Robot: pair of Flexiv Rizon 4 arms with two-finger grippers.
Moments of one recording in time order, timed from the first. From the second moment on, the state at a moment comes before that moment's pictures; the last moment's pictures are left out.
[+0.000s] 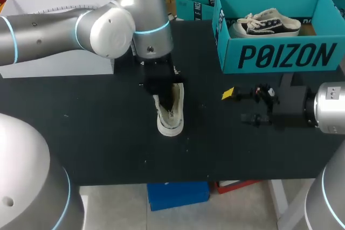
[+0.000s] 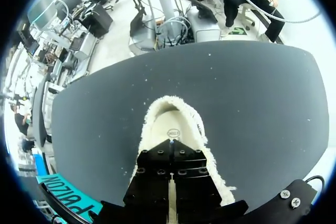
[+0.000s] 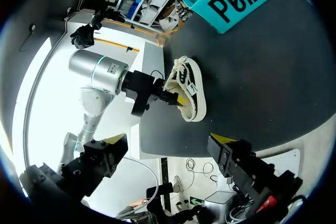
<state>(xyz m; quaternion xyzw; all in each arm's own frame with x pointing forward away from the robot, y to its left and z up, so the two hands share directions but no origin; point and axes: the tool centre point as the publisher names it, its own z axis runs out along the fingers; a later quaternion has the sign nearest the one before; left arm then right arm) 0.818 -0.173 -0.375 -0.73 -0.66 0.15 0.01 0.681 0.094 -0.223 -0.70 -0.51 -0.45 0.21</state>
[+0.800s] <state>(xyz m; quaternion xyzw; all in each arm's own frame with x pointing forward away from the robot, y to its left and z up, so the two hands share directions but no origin) 0.834 -0.111 -0.311 -0.60 -0.76 0.25 -0.05 0.681 0.094 -0.223 -0.70 -0.51 -0.45 0.21</state>
